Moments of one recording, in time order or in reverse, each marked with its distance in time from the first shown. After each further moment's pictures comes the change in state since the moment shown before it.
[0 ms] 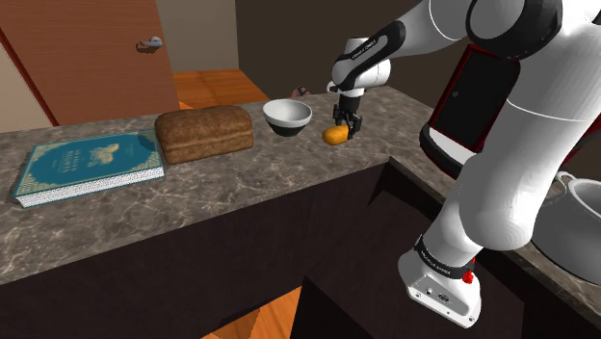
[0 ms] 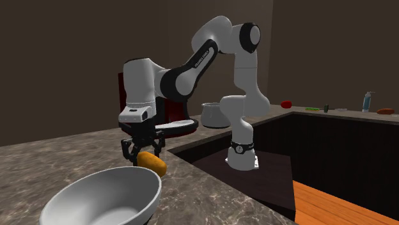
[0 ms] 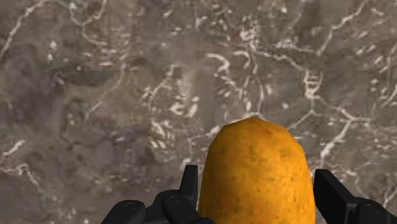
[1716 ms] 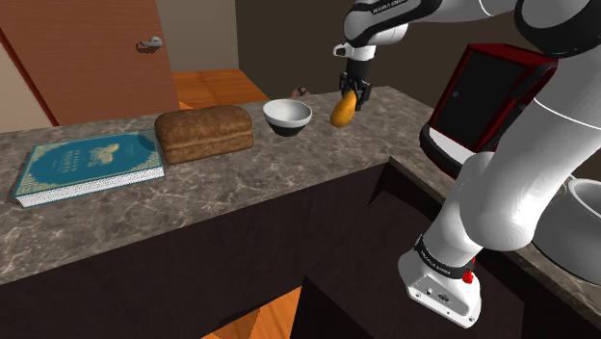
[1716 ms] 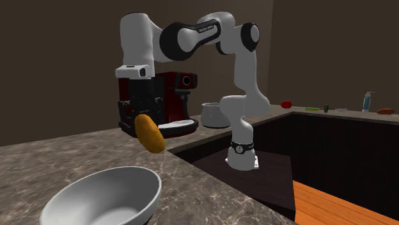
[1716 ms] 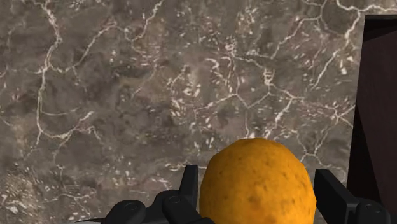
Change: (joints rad) arm 0.019 -0.174 0.006 0.161 -0.117 -0.303 0.078
